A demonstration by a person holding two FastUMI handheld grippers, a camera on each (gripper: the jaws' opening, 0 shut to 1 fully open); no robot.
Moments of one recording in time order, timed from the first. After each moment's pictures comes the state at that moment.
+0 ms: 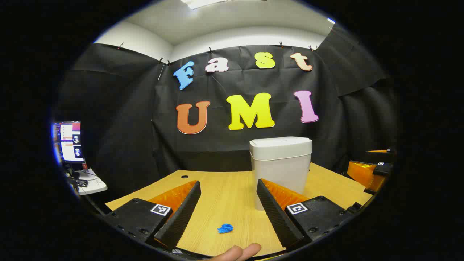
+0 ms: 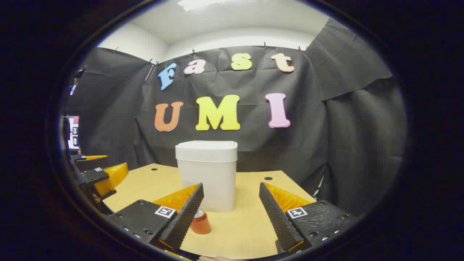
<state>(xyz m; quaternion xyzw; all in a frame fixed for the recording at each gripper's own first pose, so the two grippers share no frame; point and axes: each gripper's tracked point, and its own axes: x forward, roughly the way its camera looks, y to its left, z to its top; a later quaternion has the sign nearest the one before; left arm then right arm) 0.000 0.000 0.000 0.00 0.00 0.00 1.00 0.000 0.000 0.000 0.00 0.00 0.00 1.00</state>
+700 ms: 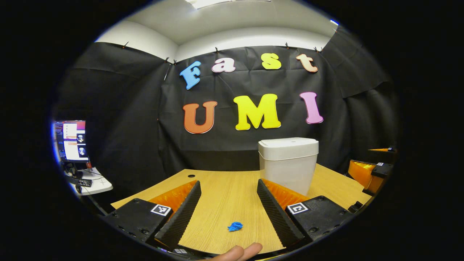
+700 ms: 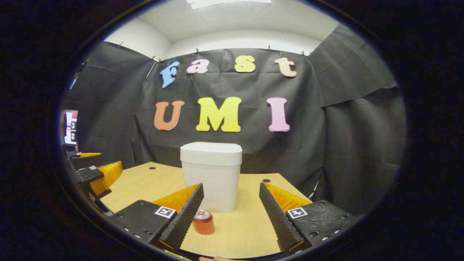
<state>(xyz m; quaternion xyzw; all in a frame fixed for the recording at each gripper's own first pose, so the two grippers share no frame) -0.013 0.020 0.000 -0.02 0.01 0.01 1.00 -0.006 0.024 0.006 -0.02 0.01 -0.01 1.00</state>
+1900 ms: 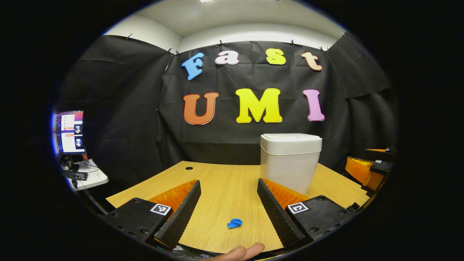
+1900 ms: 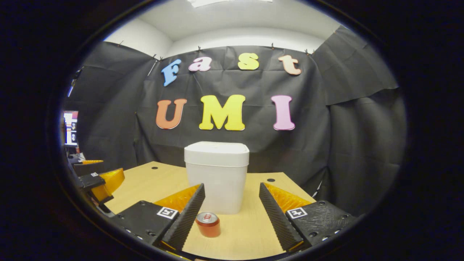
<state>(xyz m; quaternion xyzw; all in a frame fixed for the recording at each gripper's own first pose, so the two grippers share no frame) -0.004 0.031 -0.011 -0.04 0.03 0.00 1.00 0.016 0.037 0.016 -0.01 0.02 -0.01 1.00</state>
